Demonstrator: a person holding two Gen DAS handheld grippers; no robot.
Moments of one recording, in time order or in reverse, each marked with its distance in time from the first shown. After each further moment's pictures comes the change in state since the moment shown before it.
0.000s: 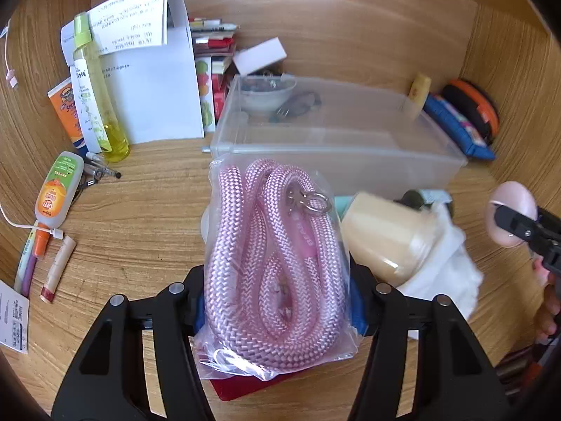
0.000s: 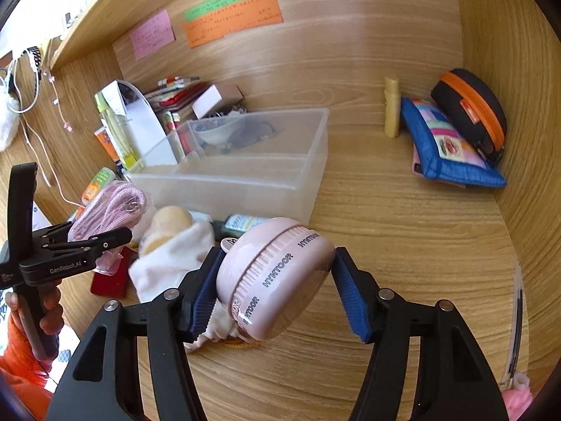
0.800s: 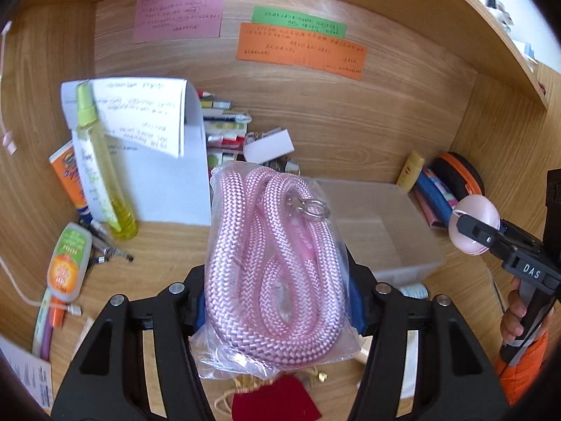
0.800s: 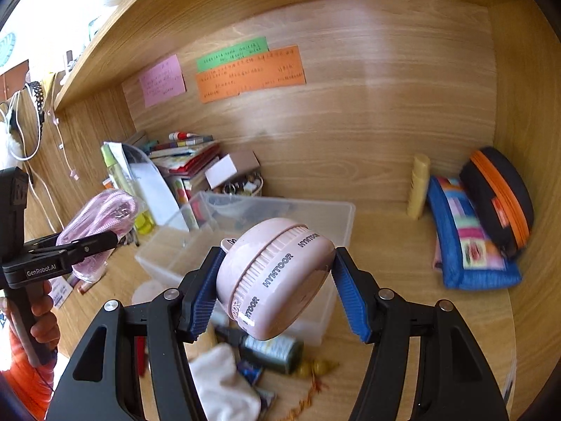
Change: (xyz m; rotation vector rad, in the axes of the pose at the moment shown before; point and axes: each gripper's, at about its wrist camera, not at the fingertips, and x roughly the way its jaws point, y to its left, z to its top) left arm -0.022 0.036 0.084 0.005 -0.138 -0.076; right arm 0.014 0.015 0.084 -0.042 -0.141 0.042
